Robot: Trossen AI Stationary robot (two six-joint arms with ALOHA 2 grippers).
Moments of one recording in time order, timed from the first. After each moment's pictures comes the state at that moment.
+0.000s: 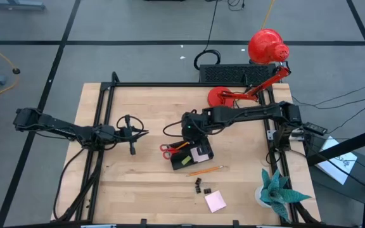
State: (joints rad) left arm -0.11 0.73 0.01 0.52 -0.34 0.28; right arm -0.02 1.83 1.54 -0.86 -0.13 -0.28
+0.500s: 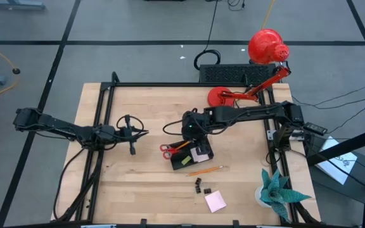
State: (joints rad) left arm -0.11 0.73 0.01 0.52 -0.34 0.28; right arm -0.01 1.81 1.54 -0.83 -0.13 -0.22
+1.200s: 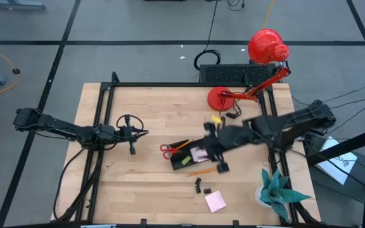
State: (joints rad) left arm -0.11 0.73 0.01 0.52 -0.34 0.23; right arm 0.27 1.44 1.42 -0.62 0.04 -0.04
